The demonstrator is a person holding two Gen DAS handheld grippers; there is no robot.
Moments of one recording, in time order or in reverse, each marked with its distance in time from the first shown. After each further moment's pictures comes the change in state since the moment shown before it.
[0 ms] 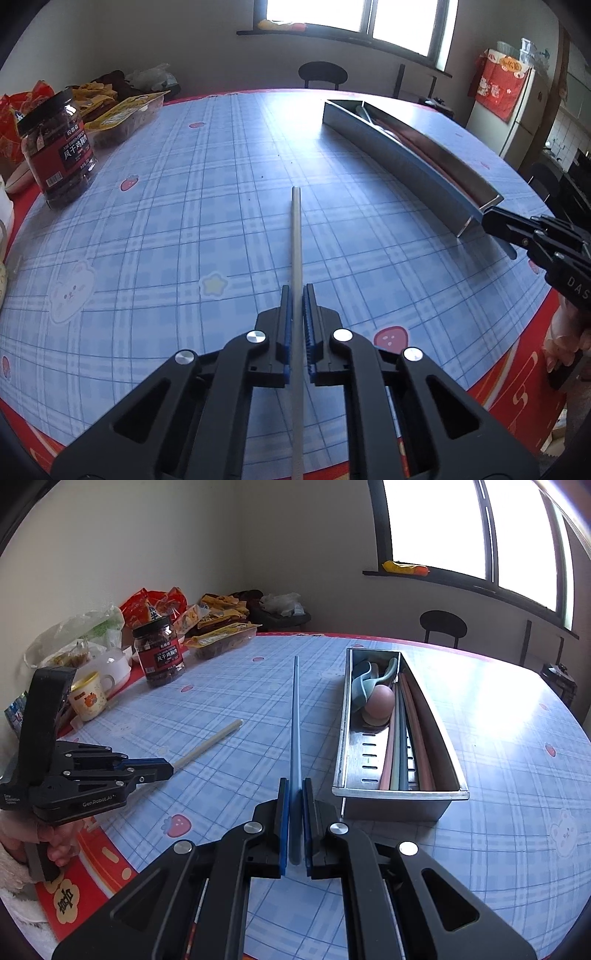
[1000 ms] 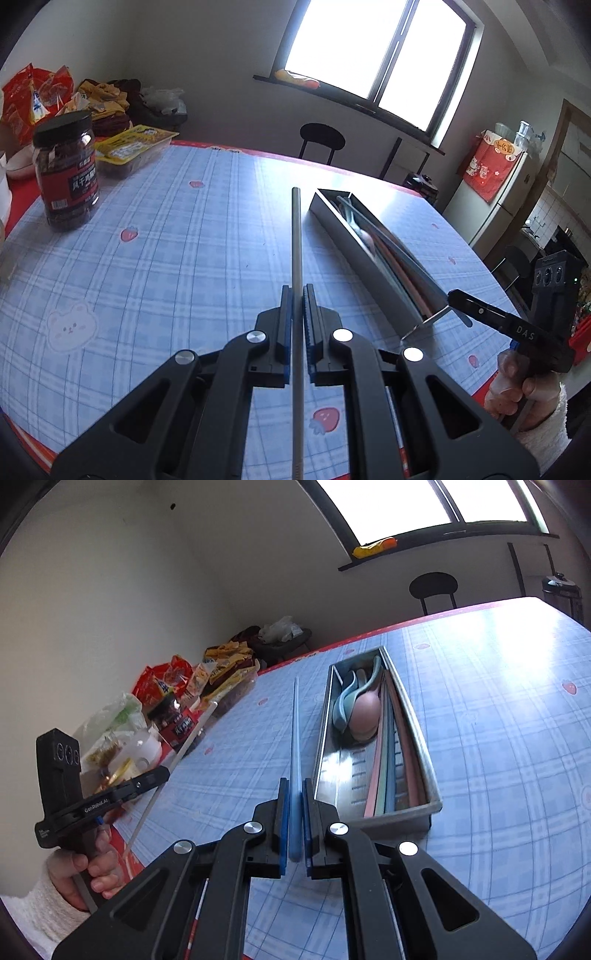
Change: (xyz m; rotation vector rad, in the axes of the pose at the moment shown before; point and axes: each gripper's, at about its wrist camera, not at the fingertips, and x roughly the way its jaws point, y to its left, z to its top) left arm -0.046 0.005 0.054 -0.185 -0.195 -0.124; right arm -0.016 -0.079 0.018 0.332 -0.076 0.218
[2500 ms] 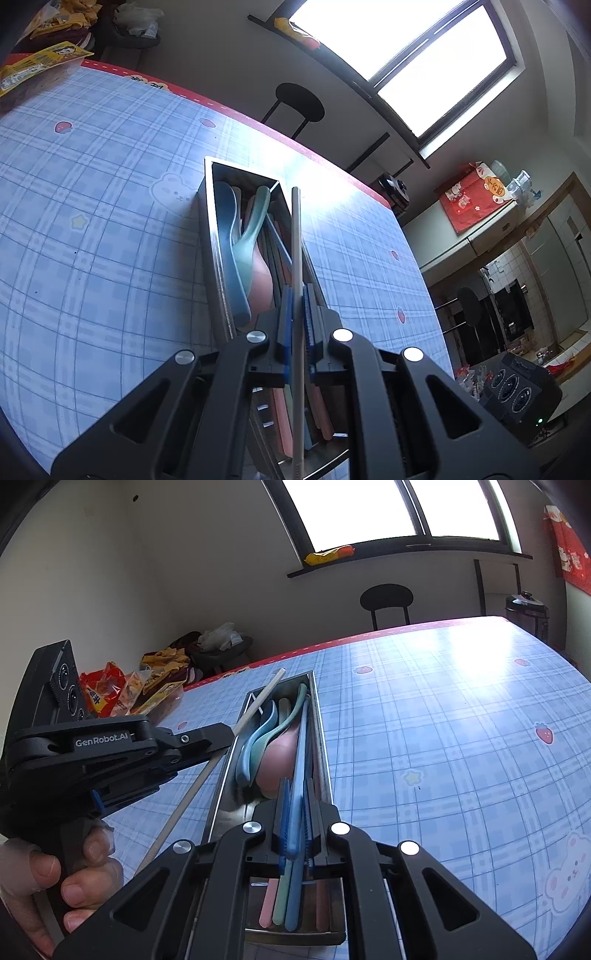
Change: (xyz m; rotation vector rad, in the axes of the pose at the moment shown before) left arm 0.174 -0.083 0.062 -0.285 0.159 -0.195; right arm 0.053 -0.041 0.036 -0.019 -0.014 -0.240
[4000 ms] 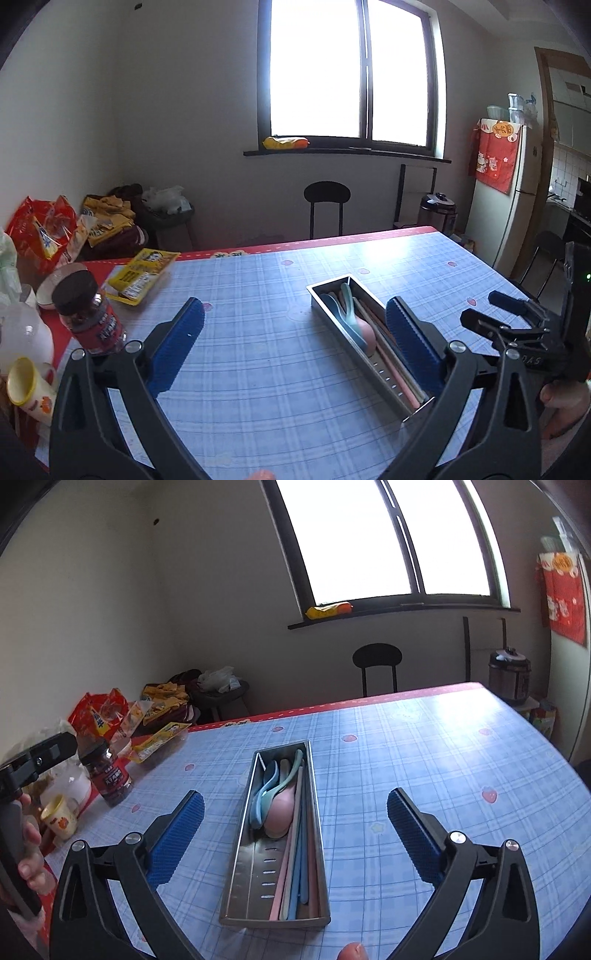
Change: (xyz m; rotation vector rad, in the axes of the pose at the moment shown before) left arm -0.200 -0.044 -0.014 0.548 -0.372 0.365; right arm -0.088 0.033 0.025 -0.108 -0.179 -0.082
